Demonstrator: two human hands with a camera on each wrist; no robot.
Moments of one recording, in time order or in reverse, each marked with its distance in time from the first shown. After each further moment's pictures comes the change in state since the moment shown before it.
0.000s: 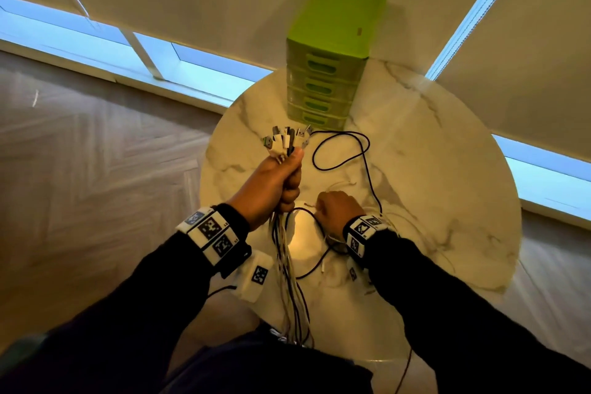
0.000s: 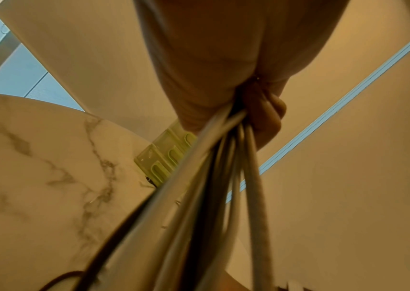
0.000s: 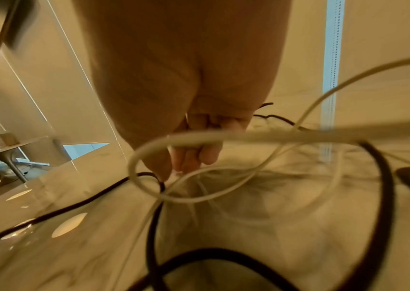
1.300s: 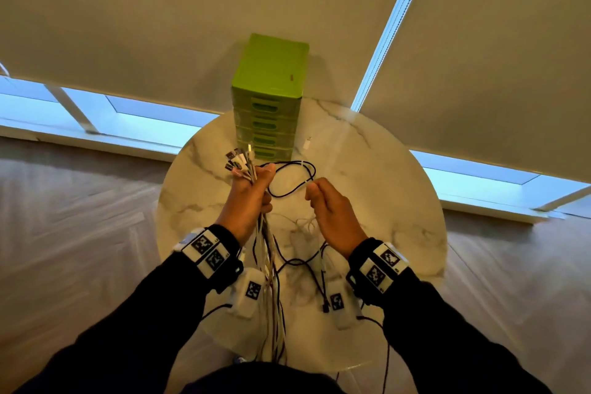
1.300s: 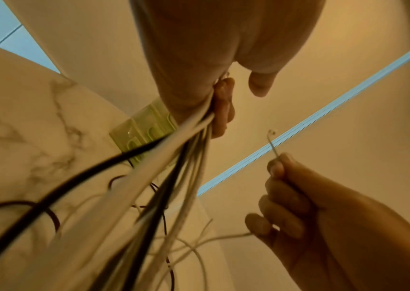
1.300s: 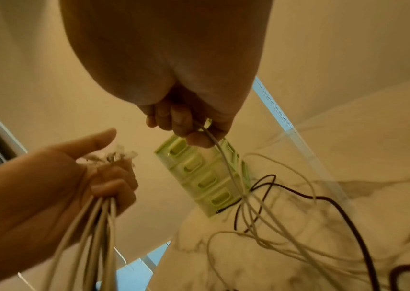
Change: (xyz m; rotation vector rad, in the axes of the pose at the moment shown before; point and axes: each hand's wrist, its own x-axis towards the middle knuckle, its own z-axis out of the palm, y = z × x) left_hand 0.022 -0.004 0.021 0.017 0.127 0.233; right_hand -0.111 -0.037 -0.100 0.748 0.620 -0.083
